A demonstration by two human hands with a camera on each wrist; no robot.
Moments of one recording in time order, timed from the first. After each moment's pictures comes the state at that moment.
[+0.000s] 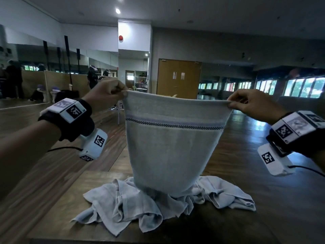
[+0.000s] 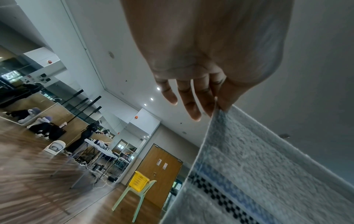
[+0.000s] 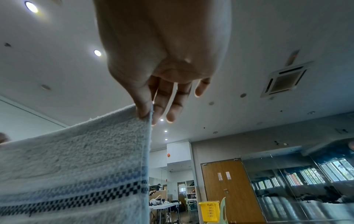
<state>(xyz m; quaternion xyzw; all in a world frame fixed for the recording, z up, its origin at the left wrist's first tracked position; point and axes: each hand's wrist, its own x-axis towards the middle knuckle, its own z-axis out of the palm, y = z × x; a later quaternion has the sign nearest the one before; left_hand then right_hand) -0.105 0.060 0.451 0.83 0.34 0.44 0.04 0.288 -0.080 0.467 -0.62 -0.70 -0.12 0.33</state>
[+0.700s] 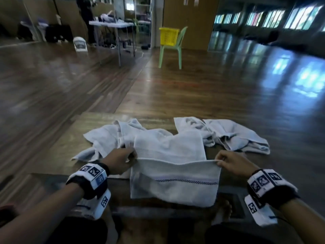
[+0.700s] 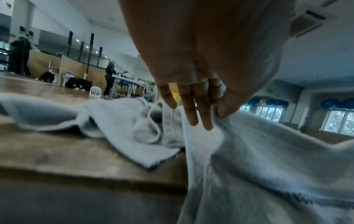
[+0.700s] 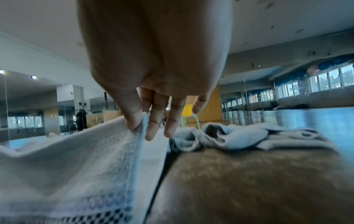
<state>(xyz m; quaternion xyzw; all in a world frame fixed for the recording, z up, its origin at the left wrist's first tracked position) -0.085 0.066 0.068 0.88 0.43 0.09 0.18 0.309 -0.037 0.104 -0.71 -0.67 0.20 0.09</state>
